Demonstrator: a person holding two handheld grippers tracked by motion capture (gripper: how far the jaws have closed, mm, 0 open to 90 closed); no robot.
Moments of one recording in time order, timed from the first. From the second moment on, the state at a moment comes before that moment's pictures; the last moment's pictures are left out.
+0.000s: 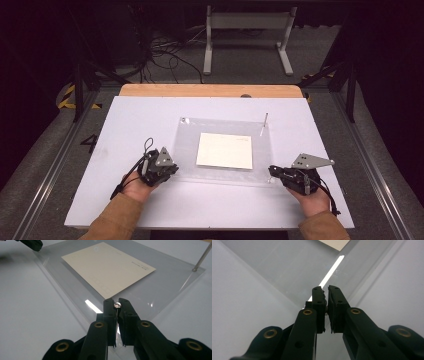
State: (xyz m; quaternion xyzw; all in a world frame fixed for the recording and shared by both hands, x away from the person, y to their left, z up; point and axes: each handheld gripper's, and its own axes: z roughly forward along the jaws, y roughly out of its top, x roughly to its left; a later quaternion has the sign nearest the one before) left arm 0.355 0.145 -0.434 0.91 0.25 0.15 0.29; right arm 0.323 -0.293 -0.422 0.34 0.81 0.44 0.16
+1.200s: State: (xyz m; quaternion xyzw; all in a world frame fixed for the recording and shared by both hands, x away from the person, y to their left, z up) left arm 0.315 0.128 -0.446 0.91 0.20 0.08 0.35; right arm 0.379 -0.291 -0.401 0.36 0.81 0.42 0.22
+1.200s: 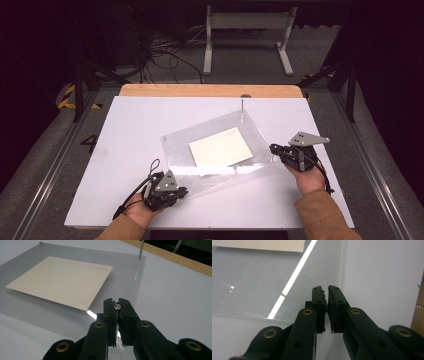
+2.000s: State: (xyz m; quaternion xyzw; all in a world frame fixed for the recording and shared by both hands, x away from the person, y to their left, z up) left arm 0.322 0.100 -0.447 0.92 0.17 0.06 0.34; right arm 0.427 -0.297 -0.418 0.41 0.78 0.41 0.23
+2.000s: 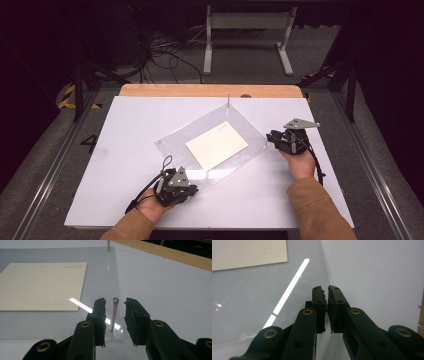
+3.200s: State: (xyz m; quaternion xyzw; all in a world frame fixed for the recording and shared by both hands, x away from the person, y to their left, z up) left arm 0.333 0.091 -0.410 0.90 0.19 0.05 0.39; right arm 0.344 -0.304 -0.438 0.39 0.82 0.41 0.13
